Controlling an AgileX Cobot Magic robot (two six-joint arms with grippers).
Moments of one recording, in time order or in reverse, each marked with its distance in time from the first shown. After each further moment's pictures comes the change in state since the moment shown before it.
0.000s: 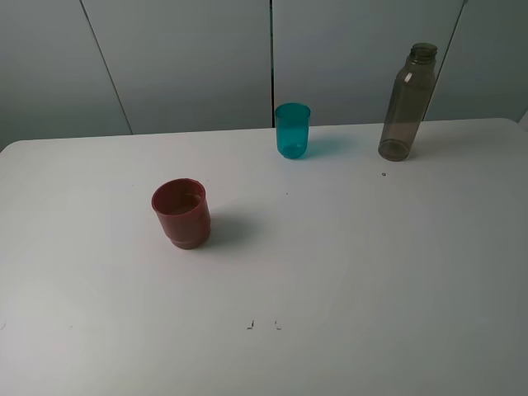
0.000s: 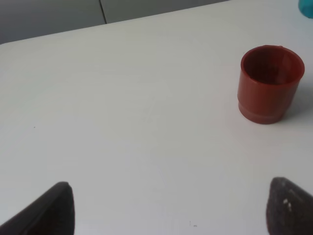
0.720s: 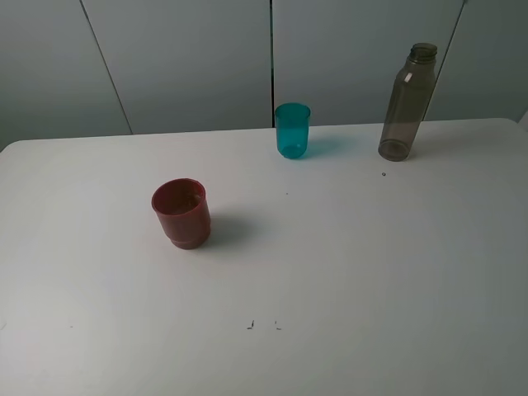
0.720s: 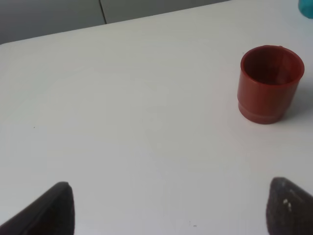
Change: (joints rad) left arm 0.000 0.000 0.000 0.000 0.000 0.000; right arm -0.243 -0.067 0.000 0.021 0.002 0.000
